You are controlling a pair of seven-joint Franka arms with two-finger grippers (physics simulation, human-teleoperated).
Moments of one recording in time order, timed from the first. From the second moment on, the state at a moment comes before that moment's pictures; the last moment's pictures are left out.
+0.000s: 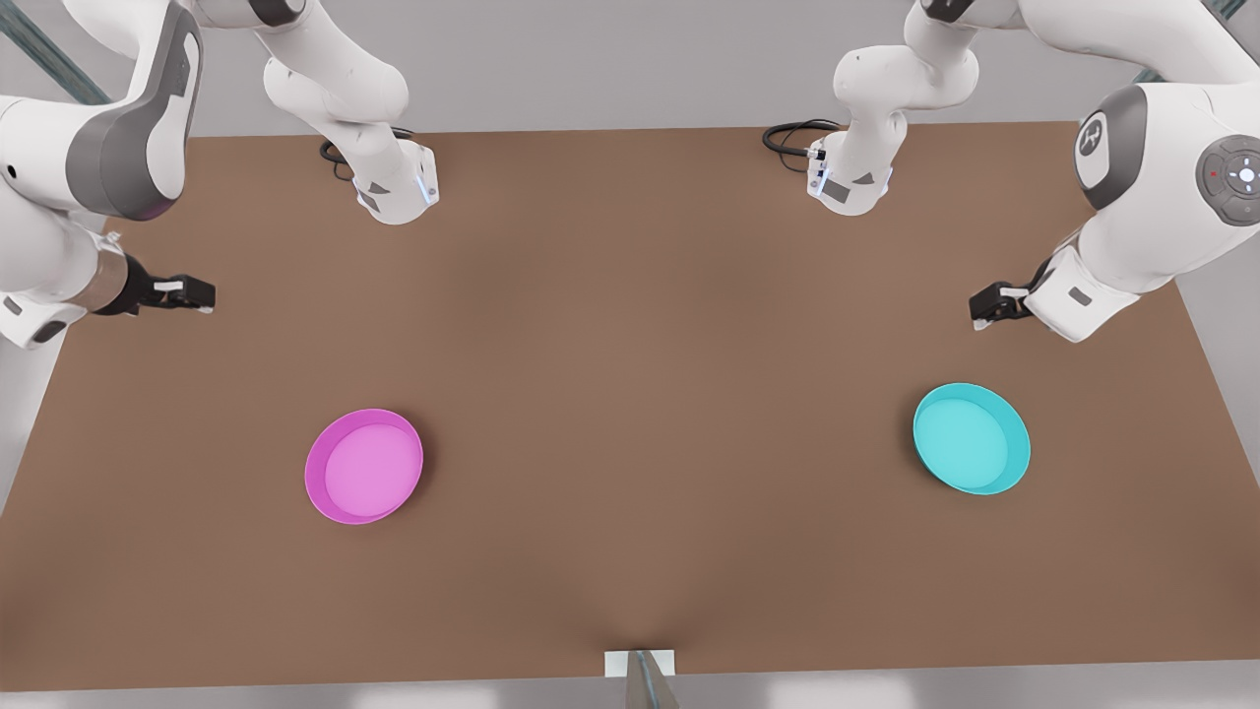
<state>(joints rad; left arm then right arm) -0.01 0.19 -0.08 -1.28 0.05 1.37 -0.04 -0.16 0.14 0.11 -1.36 -0.15 1.26 -0.13</state>
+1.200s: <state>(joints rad) 0.44 0.80 -0.02 -1.45 -0.21 1.99 0.47 -0.16 0.21 0.10 -1.37 -0.15 1.23 -0.17</state>
